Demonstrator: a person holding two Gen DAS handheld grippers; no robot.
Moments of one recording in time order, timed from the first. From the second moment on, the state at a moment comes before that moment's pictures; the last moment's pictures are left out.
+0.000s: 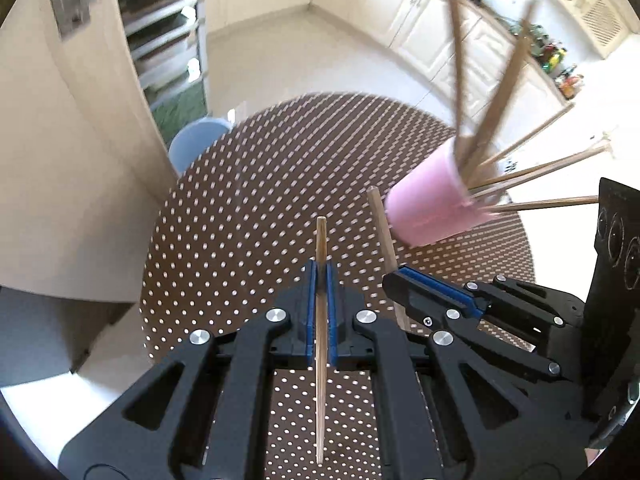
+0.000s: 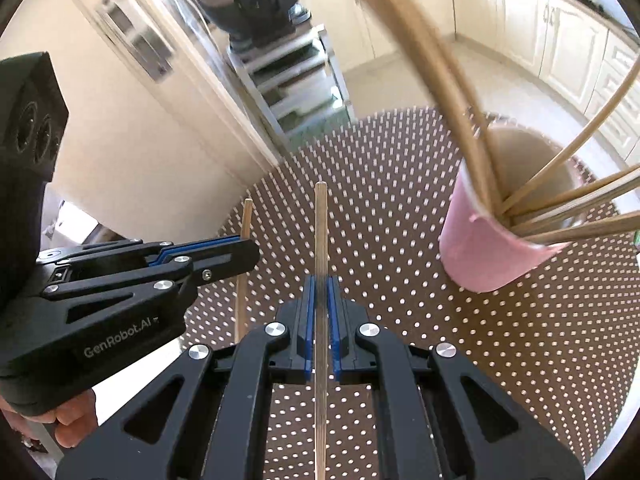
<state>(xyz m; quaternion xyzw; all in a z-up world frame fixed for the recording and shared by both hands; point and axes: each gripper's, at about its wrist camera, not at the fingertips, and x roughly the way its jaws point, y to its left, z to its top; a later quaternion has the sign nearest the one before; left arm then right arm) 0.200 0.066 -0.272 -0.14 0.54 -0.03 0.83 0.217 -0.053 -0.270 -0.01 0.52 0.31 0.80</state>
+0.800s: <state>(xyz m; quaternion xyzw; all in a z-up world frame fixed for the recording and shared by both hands) 0.179 0.013 -0.135 -0.10 0.42 -0.15 0.89 0.170 -0.096 -0.181 0.05 0.44 0.31 0.84</state>
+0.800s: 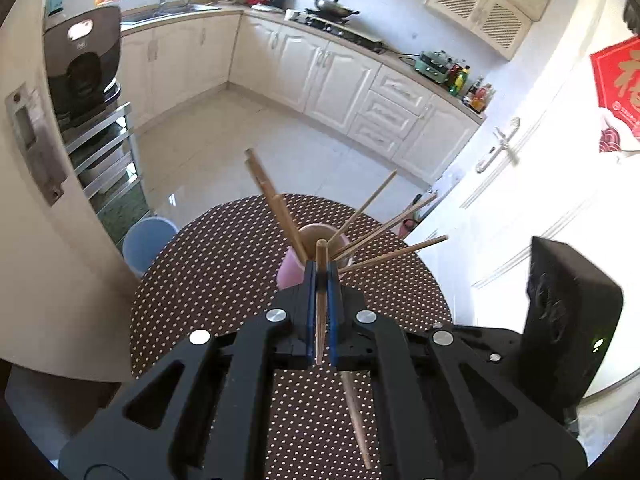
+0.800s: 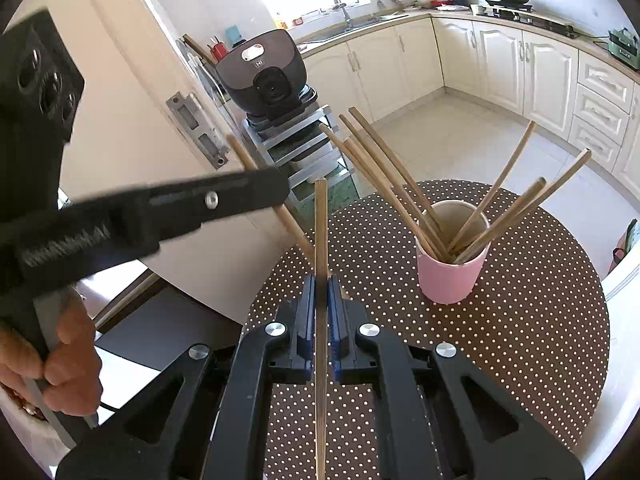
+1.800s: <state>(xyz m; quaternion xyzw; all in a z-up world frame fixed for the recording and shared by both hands) 0.235 -0.002 -0.073 -0.10 0.35 -0.13 0.92 0.220 -0.157 -0.108 0.02 0.32 0.22 0.92</state>
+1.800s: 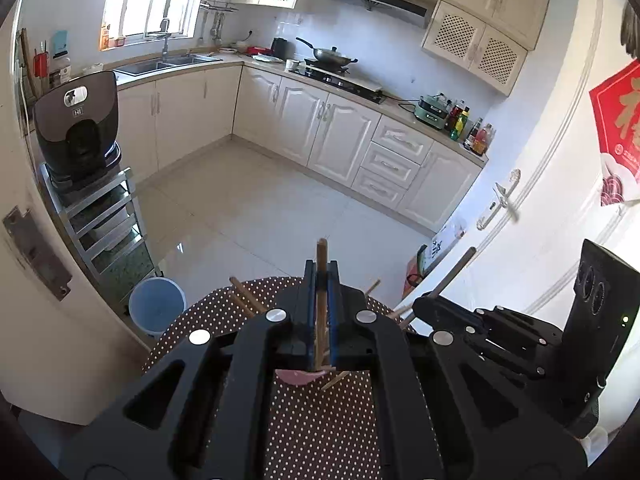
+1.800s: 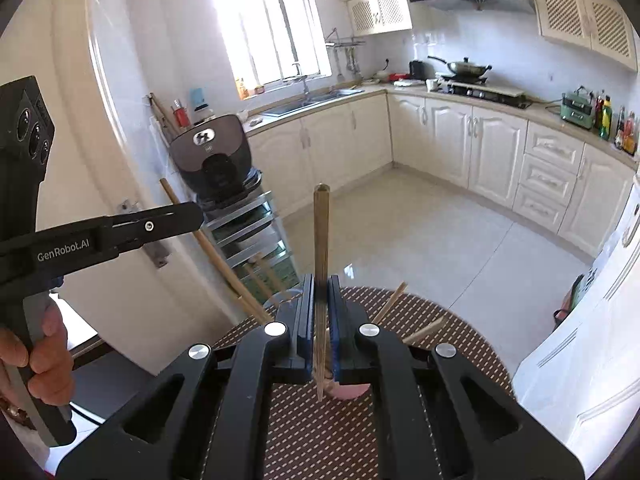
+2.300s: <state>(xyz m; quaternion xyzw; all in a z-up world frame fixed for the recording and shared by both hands) 0.263 -0.010 -0.108 -0.09 0.38 -0.12 0.91 0.244 -0.154 -0.113 0.01 0.30 0.22 0.93</state>
